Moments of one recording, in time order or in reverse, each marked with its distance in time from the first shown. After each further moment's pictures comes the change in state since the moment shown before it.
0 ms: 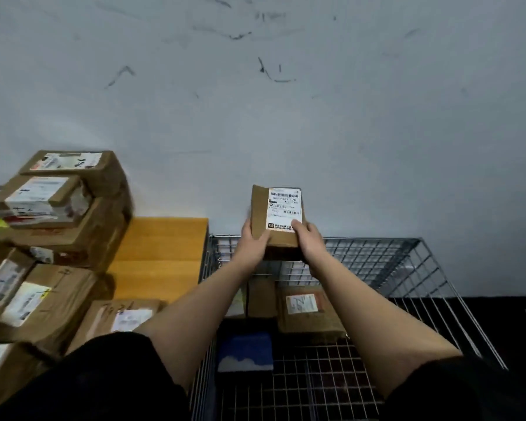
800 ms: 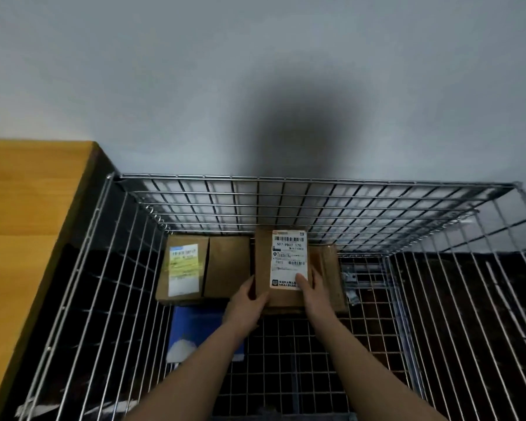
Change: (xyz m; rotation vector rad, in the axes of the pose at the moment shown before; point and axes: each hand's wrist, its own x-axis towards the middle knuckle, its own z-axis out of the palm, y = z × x) left_hand 0.180 -0.293 0.179 0.180 -0.079 -0.469; right_hand 0.209 0.312 -0.081 -0.024 -0.058 0.343
